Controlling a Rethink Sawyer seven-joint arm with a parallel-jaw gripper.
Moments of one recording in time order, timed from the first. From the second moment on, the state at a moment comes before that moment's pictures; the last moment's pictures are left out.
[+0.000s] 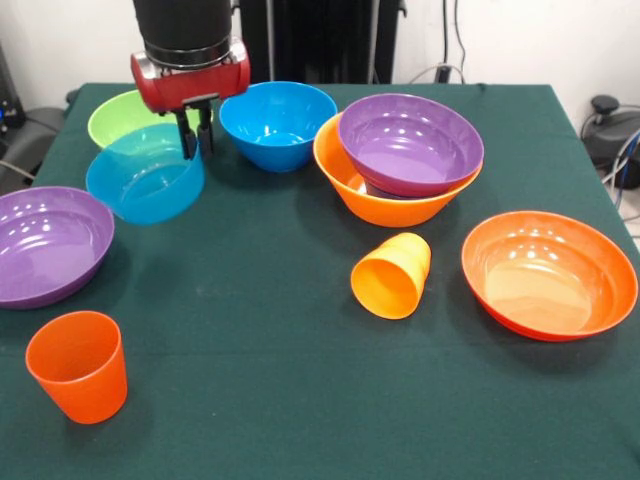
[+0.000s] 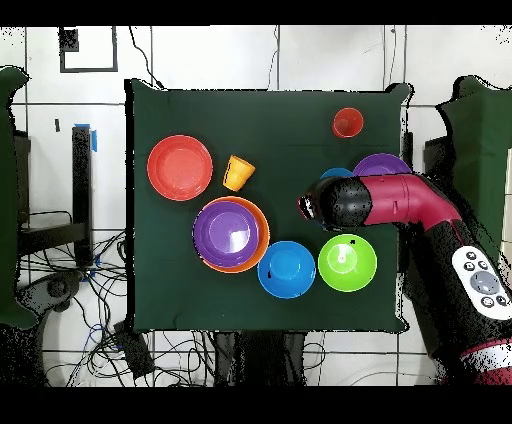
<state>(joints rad) -0.82 -0.66 0.59 1.63 -0.66 0.82 1.39</state>
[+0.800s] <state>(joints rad) -0.82 -0.80 0.61 1.75 -0.59 0.82 1.39</state>
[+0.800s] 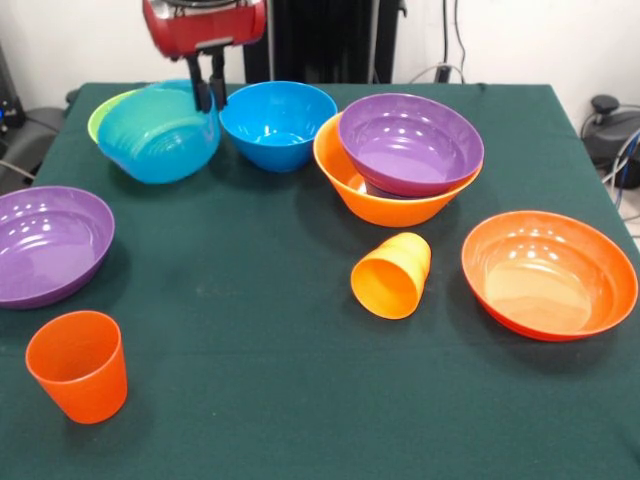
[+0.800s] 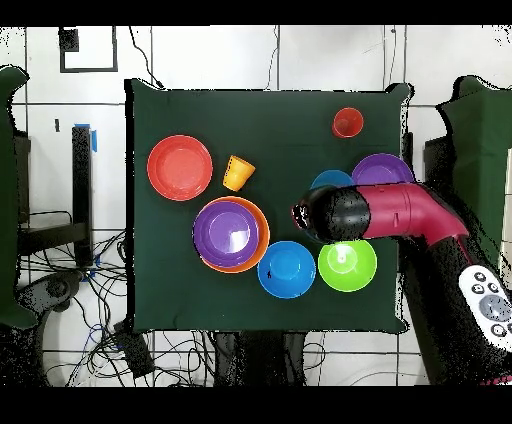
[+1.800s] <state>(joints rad) -0.82 -0.95 0.62 1.98 -0.58 0.67 1.39</state>
